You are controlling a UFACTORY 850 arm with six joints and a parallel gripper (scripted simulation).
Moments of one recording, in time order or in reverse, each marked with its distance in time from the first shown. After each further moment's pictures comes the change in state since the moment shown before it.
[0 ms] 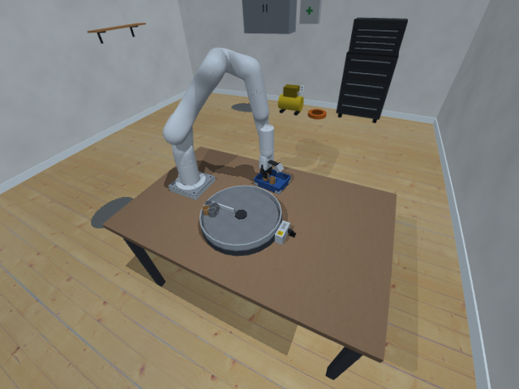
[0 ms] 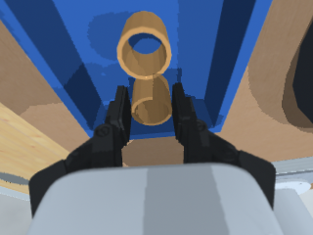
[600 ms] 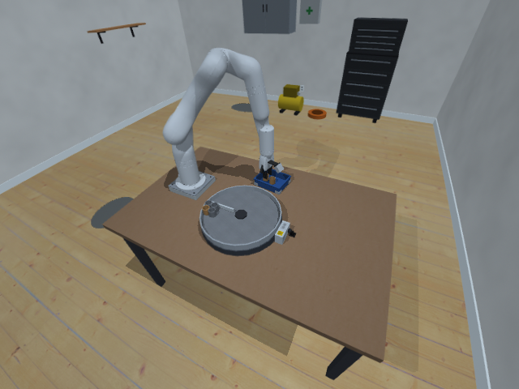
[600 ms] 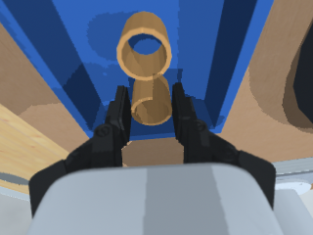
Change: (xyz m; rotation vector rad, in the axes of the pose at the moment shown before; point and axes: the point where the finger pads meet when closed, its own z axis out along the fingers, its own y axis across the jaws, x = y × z) arm 0.000 0.000 0.001 0.000 0.000 0.000
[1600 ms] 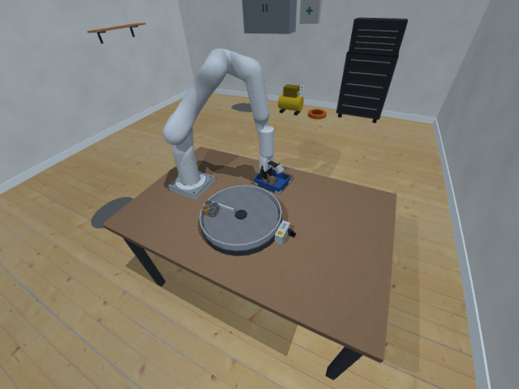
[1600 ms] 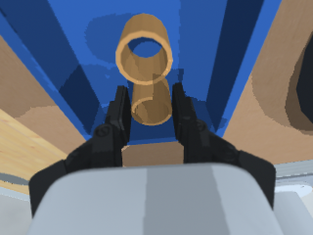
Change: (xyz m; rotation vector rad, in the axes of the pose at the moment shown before) arm 0.000 0.000 0.006 0.000 0.000 0.000
